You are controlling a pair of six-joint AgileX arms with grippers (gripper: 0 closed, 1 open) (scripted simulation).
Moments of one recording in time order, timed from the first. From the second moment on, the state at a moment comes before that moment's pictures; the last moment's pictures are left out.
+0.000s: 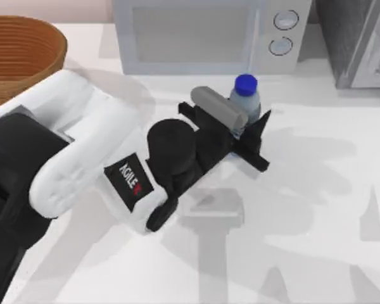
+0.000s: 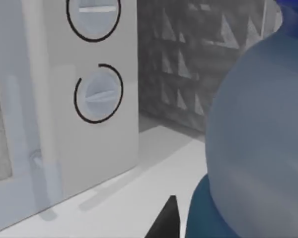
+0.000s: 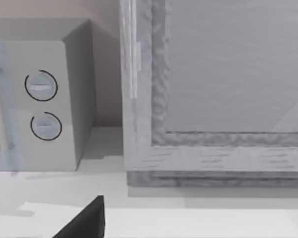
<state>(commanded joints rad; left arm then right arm) -0.66 2.45 1.09 1.38 0.15 0.01 0.00 0.00 0.00 0.00 0.00 0.00</state>
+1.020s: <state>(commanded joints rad) 0.15 2.09 0.48 1.56 0.95 0.07 0.00 0.00 0.00 0.00 0.00 0.00</state>
